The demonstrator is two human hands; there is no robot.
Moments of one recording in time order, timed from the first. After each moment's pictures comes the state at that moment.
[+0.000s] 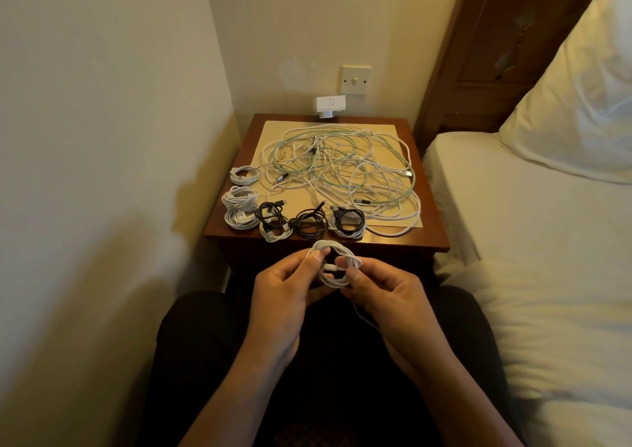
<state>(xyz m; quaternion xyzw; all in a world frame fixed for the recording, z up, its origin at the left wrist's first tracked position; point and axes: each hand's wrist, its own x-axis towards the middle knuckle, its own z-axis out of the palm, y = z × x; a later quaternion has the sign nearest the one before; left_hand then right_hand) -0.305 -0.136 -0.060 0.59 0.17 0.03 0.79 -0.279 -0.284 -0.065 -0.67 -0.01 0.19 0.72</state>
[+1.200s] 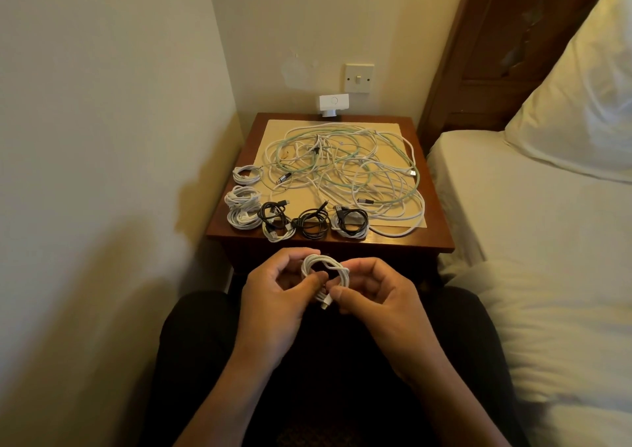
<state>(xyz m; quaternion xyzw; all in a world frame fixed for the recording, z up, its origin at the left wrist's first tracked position) -0.310 -0.117 -0.070 0.73 0.16 0.08 0.66 -0.283 -0.282 -0.069 -0.69 -0.05 0.19 0.70</state>
